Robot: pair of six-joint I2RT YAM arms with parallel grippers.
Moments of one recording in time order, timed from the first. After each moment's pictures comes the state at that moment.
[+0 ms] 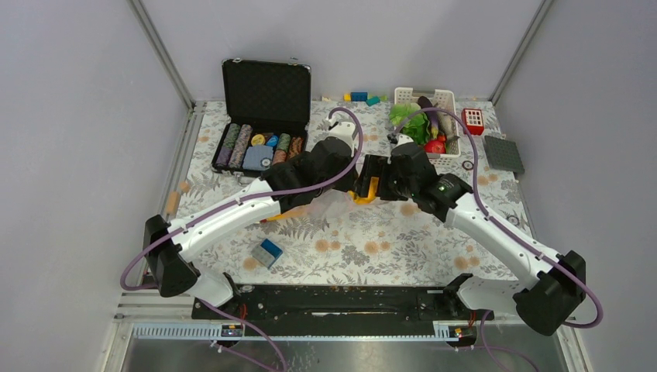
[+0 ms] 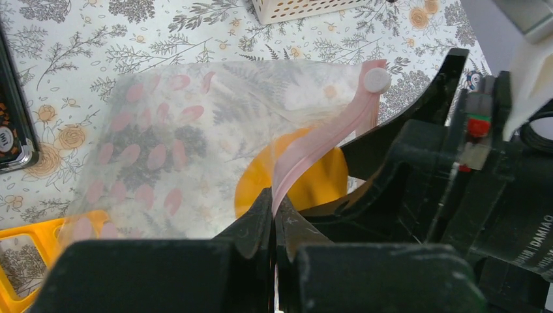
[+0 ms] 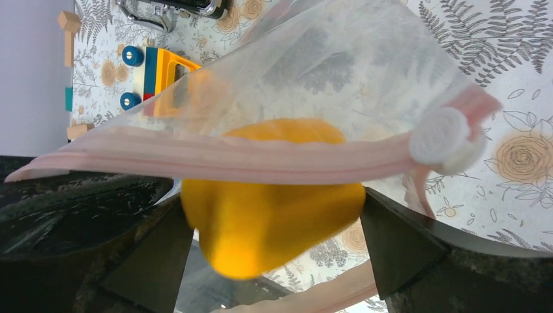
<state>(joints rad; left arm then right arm) -0.97 1.48 1.42 -0.52 -0.27 -0.52 0.66 1.21 1.04 -0.52 -0.01 0.65</state>
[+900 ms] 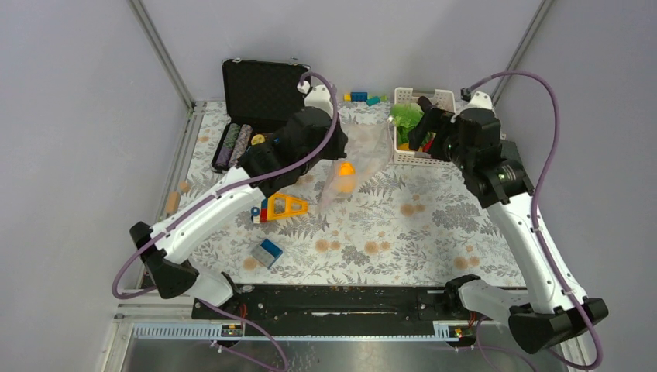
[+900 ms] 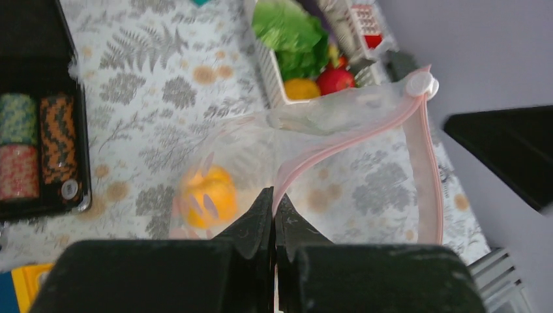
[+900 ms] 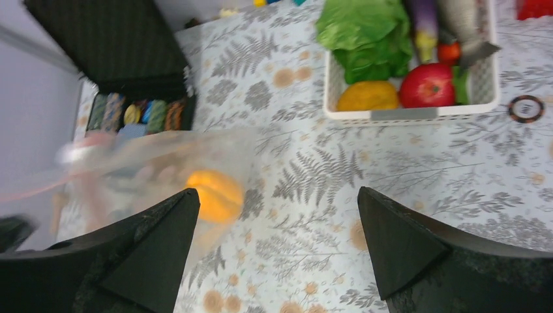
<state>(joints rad) -0.88 1.47 1.62 -0.57 -0.35 -0.53 0.35 1.09 1.32 -0.65 0.12 0.48</state>
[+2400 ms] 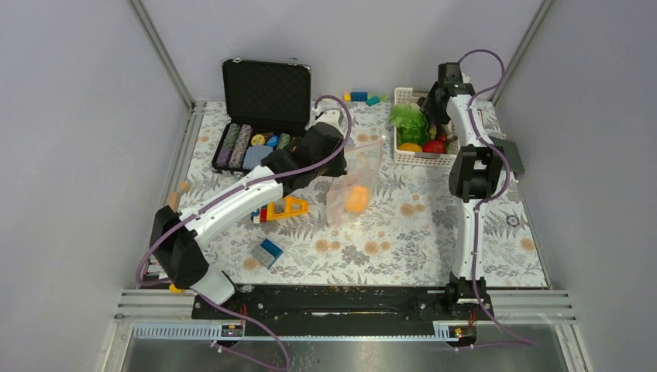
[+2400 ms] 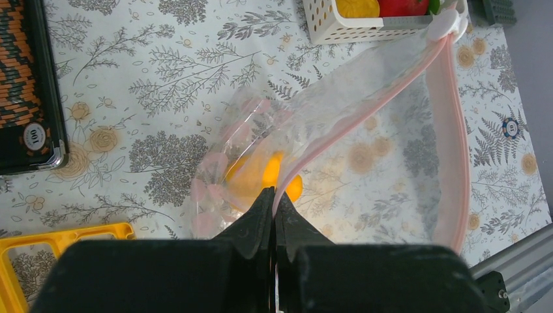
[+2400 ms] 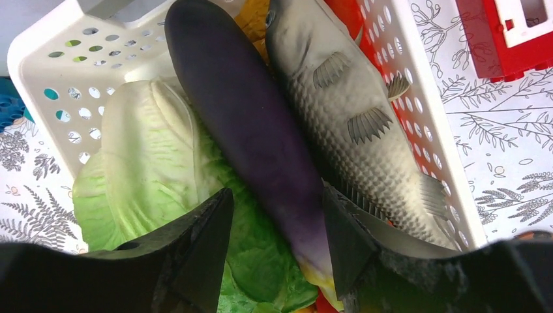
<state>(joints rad) -0.81 1.55 1.41 -0.48 -0.22 -0.56 0.01 2.48 2.39 -0.82 0.16 0.51</state>
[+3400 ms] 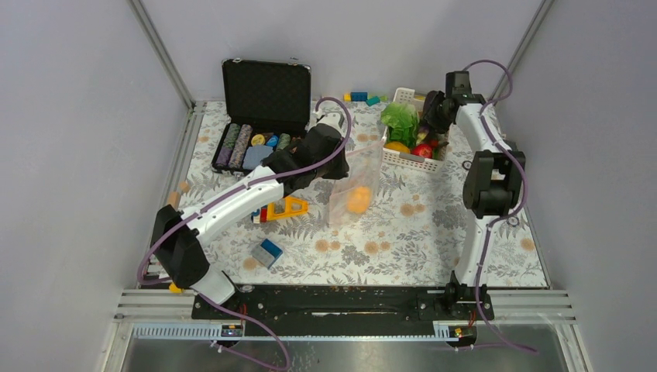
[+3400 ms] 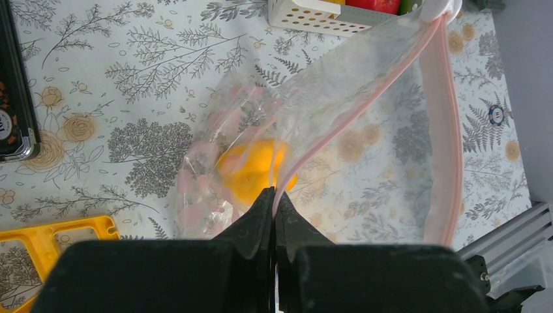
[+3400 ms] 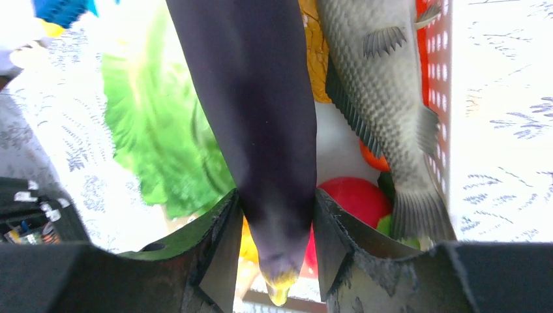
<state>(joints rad) -0.81 1.56 1.40 -0.48 -0.16 -0.59 0.00 2.18 1.93 -0.68 -0.06 0.55</state>
